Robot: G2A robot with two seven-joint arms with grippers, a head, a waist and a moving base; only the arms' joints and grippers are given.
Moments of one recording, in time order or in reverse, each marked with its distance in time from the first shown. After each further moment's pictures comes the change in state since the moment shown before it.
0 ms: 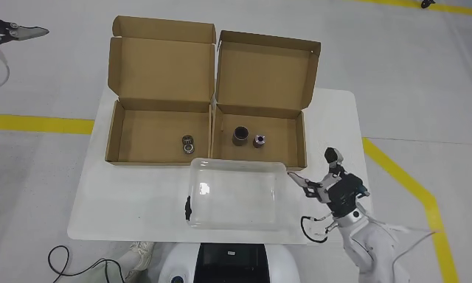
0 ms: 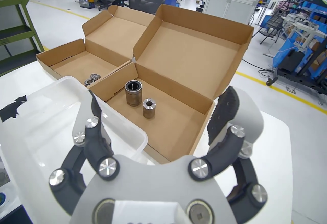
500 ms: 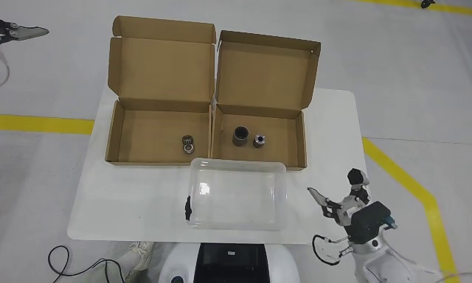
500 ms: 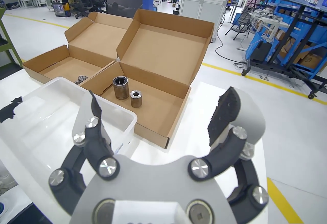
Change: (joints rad) left arm 0.000 0.000 0.000 0.000 0.000 0.000 0.000; right arm -0.229 0.010 0.082 -0.096 0.027 0.103 -0.137
